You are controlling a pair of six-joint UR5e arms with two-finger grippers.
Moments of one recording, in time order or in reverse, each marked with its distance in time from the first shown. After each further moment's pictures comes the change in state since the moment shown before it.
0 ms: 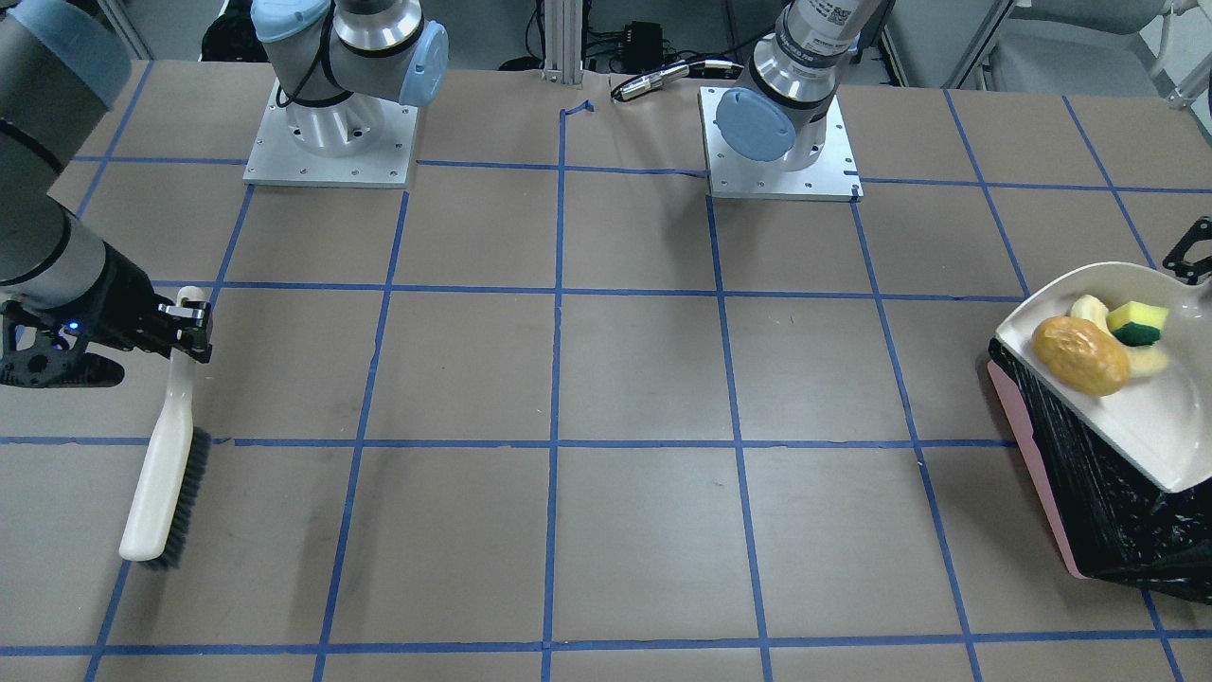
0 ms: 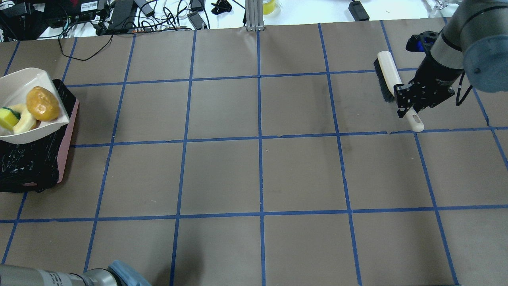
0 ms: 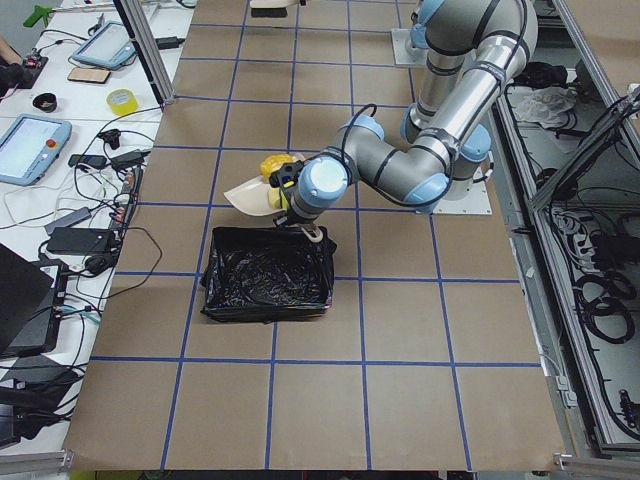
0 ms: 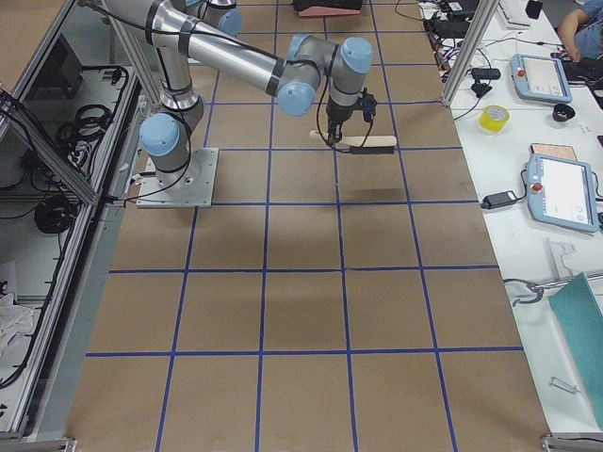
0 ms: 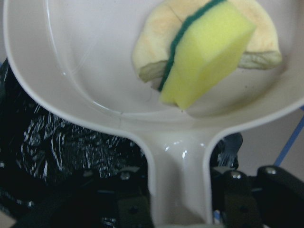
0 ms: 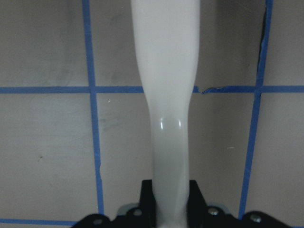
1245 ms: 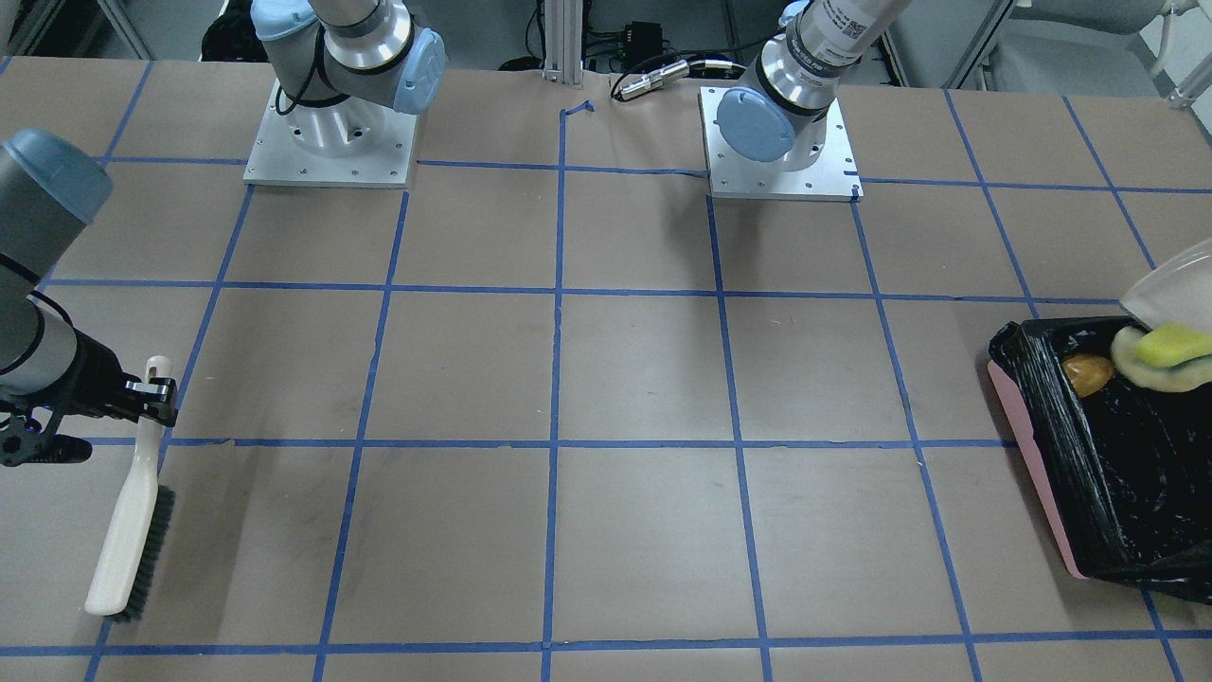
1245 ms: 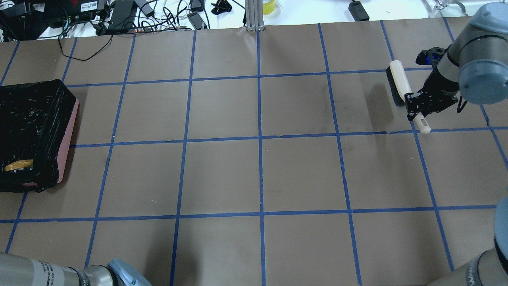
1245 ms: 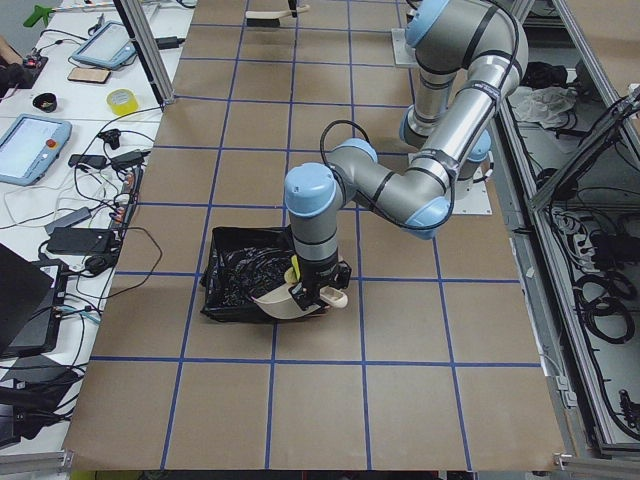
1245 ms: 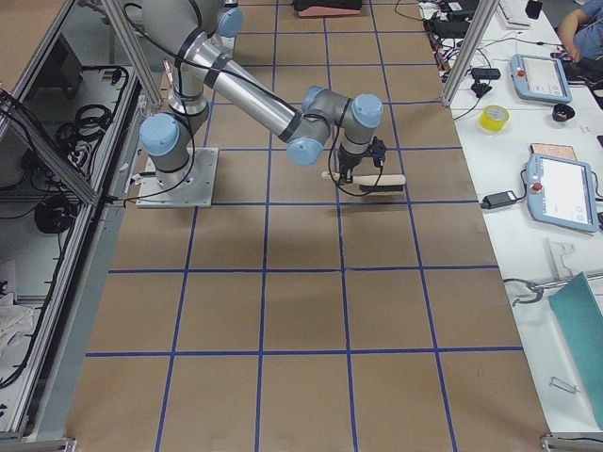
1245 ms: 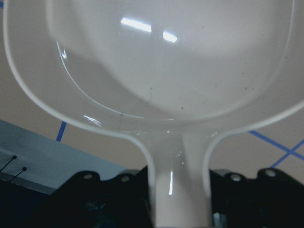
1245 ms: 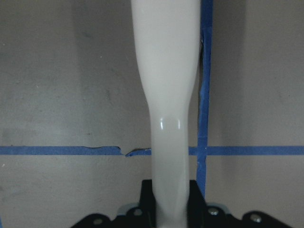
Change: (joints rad) left arm -0.053 -0.109 0.171 0.266 0.631 0.130; right arm -0.072 0.171 0.015 -0.202 -0.030 -0.051
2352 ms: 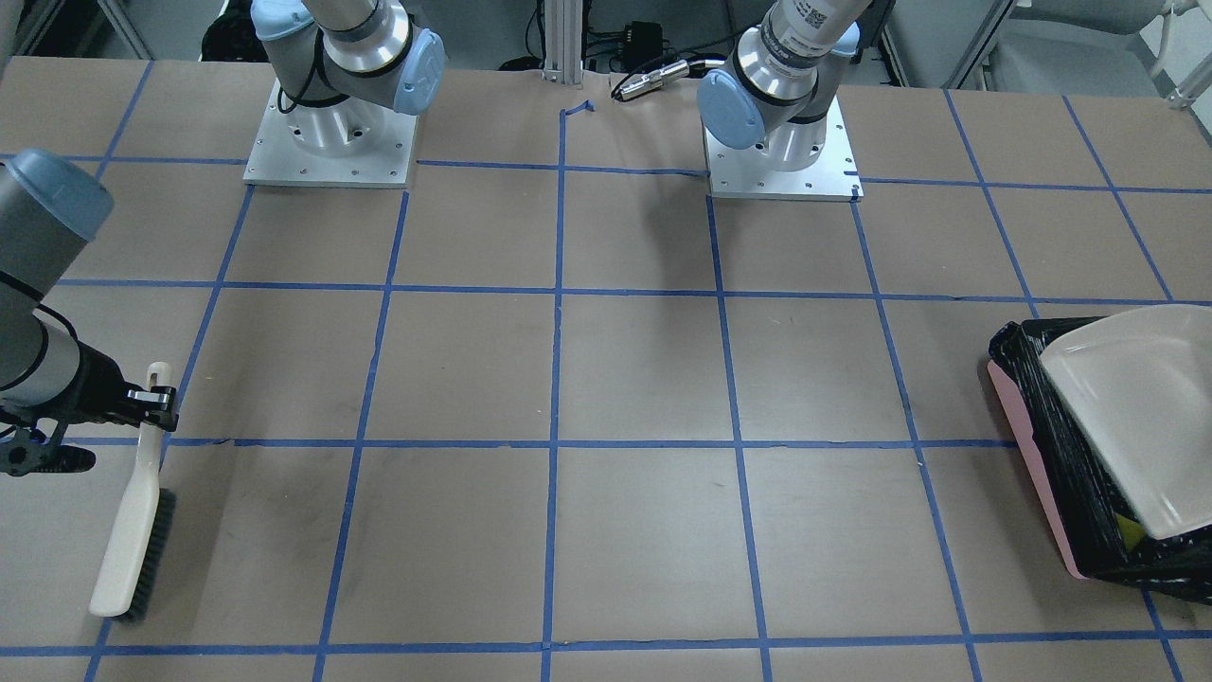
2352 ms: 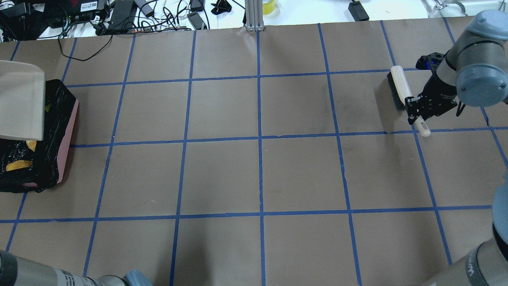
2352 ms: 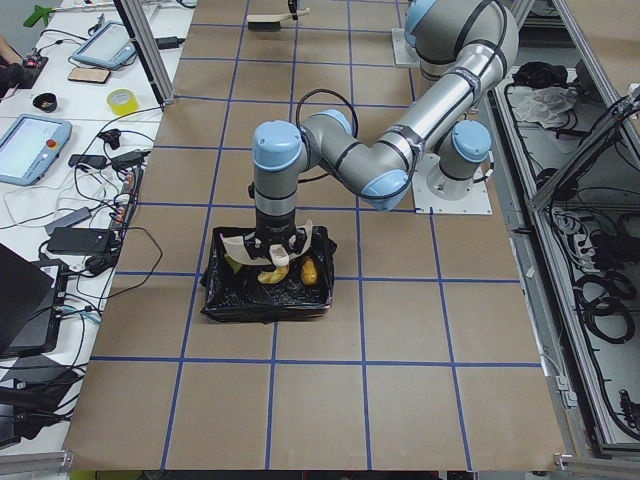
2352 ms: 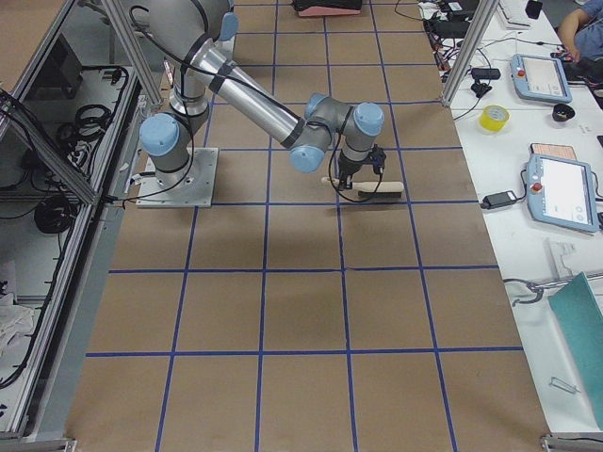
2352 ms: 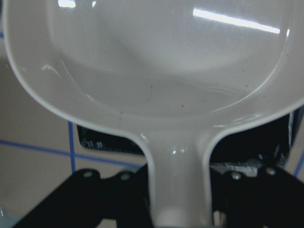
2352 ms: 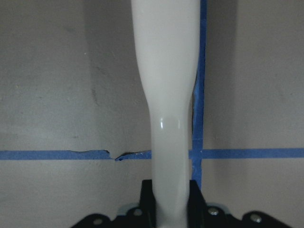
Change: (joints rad) left arm -0.253 0.013 -0.001 -0.023 -0.258 0.103; right arm -0.004 0.027 0.000 -0.006 -0.014 0.004
